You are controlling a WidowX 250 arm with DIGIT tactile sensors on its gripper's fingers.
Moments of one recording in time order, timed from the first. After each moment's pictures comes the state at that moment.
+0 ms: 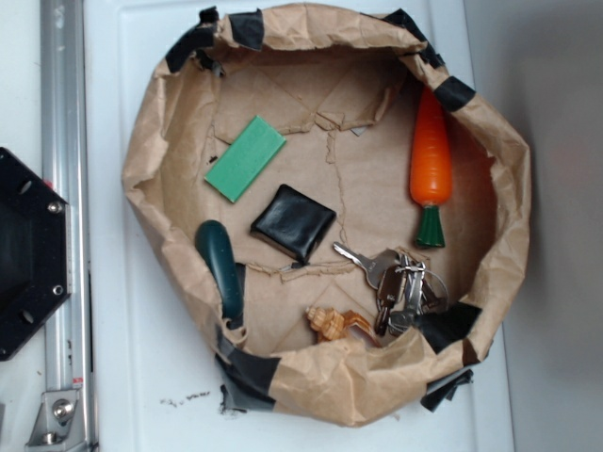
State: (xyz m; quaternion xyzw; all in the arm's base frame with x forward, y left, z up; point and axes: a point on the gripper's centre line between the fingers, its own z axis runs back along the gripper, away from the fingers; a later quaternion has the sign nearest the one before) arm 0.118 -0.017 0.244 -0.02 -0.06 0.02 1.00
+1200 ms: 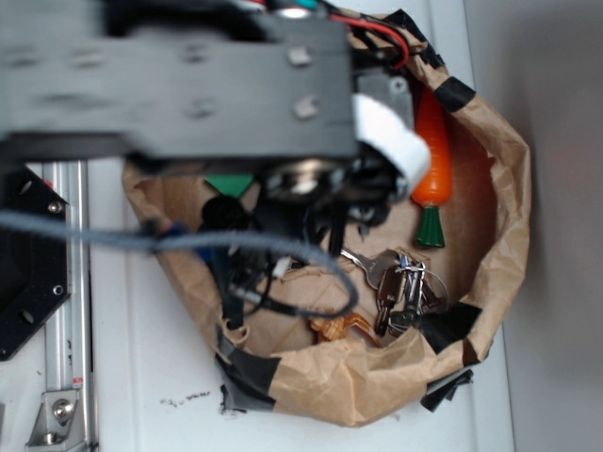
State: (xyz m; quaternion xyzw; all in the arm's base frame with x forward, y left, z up) arm 0.248 0.020 0.110 0.02 0.01 -0.24 0.97
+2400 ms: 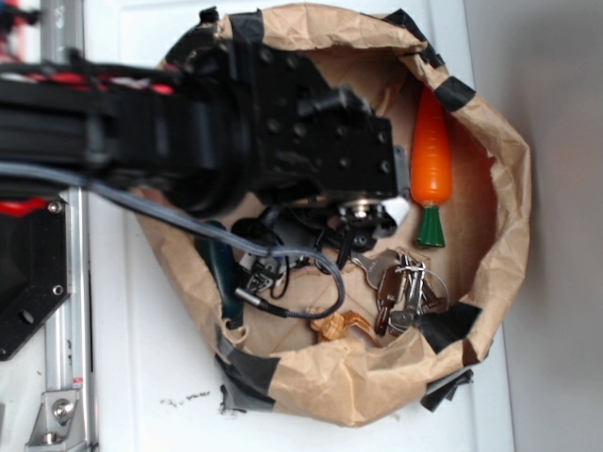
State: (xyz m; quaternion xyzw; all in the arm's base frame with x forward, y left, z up) arm 0.250 0.000 0.020 -0.03 0.06 -0.31 0.95
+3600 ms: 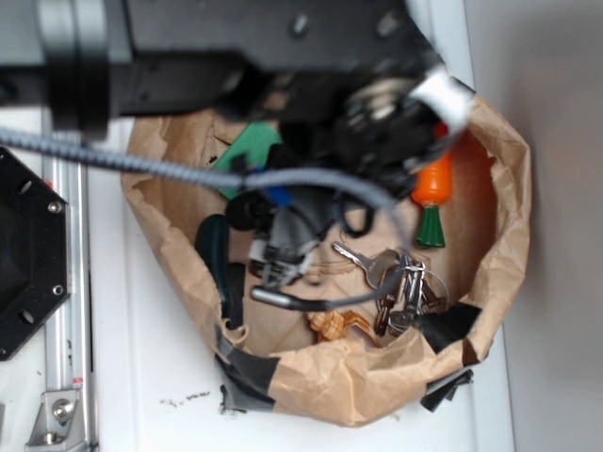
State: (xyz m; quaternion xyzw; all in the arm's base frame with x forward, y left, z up) arm 0.255 0.003 0.149 -0.05 0.02 -0.18 0.98
